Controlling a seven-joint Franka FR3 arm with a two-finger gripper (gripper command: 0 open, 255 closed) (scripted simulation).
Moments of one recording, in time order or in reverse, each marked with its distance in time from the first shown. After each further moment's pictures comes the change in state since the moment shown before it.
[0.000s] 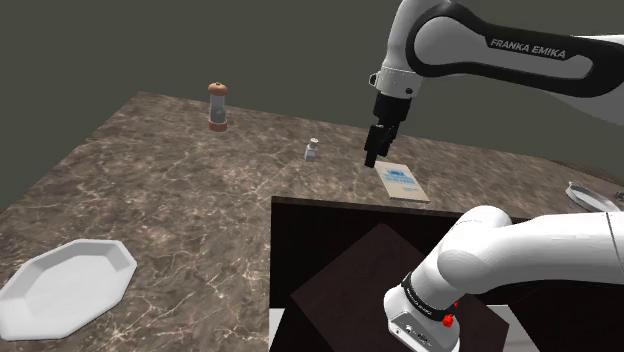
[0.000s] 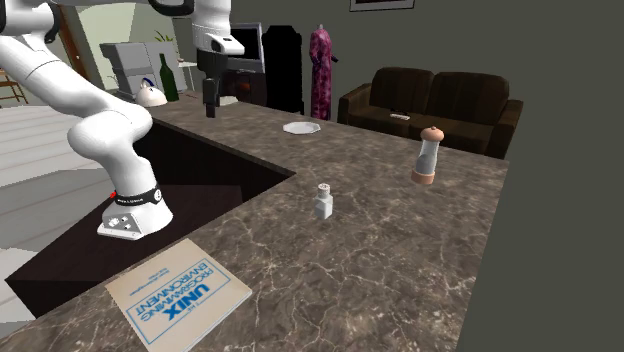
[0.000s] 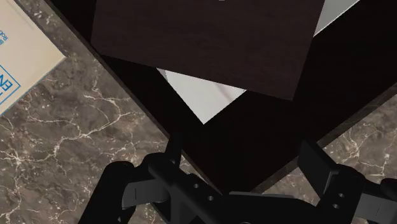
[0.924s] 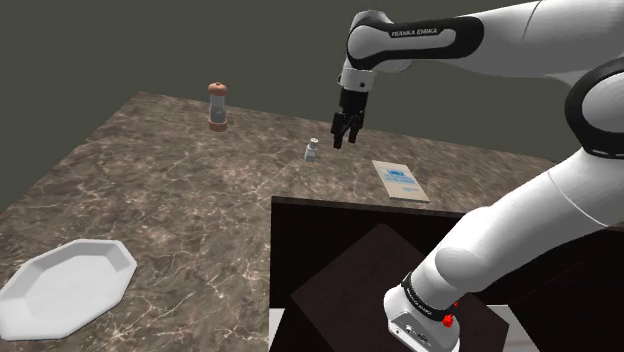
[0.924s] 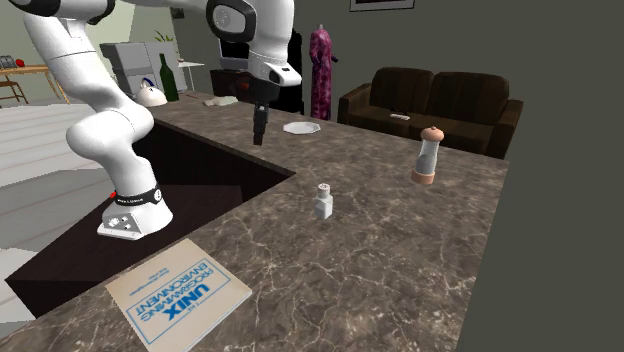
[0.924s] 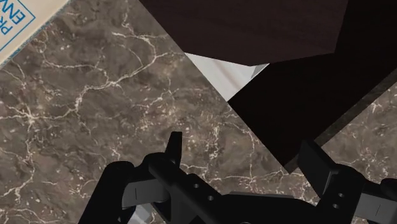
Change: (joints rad) arm -0.050 0.496 -0.097 0.273 -0.022 0.161 -0.101
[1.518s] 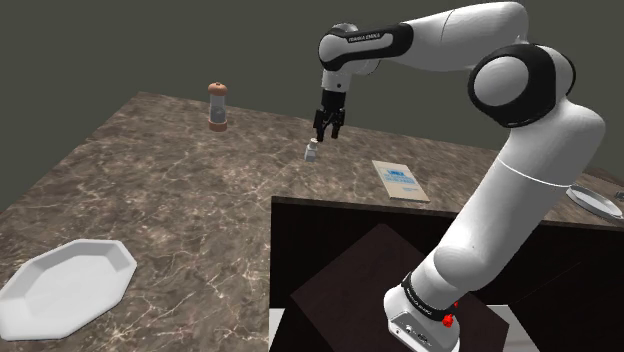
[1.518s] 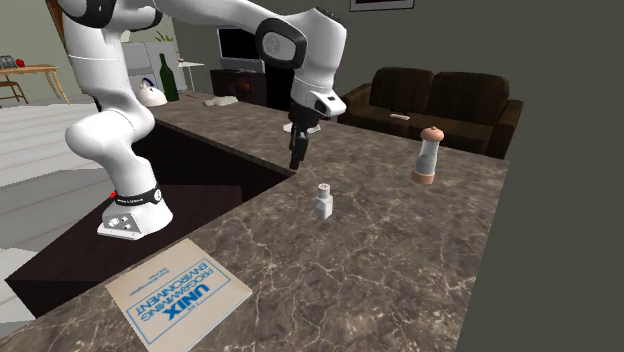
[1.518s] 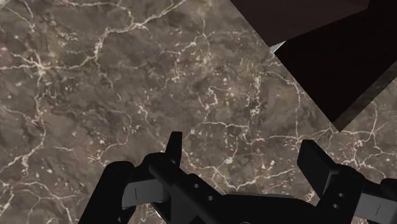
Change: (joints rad) arm -0.034 0.371 -0.042 0.311 0.036 0.010 -0.062
